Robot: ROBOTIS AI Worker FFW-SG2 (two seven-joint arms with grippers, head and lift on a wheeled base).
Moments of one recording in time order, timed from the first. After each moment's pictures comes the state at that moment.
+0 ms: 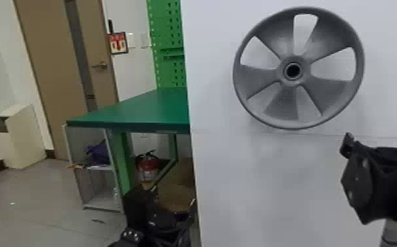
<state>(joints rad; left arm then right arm) -0.01 0.21 -0.04 -1.87 0.08 0.18 -0.08 -0.29 -0.01 0.08 -2.08 -0.17 0.62 -0.18</state>
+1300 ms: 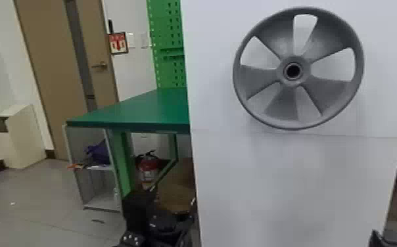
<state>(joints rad) 0.02 0.18 -0.03 -1.90 0.04 0.16 -0.07 0.09 -0.06 0.00 -1.99 -0.15 0.28 -0.05</state>
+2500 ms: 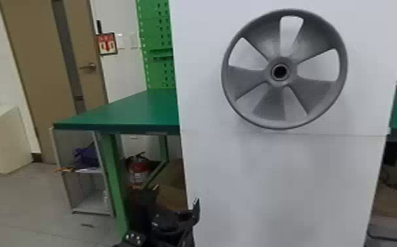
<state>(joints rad) 0.01 0.18 -0.04 -1.90 0.04 0.16 -0.09 0.12 -0.02 0.01 -1.96 -0.15 0.28 -0.05</state>
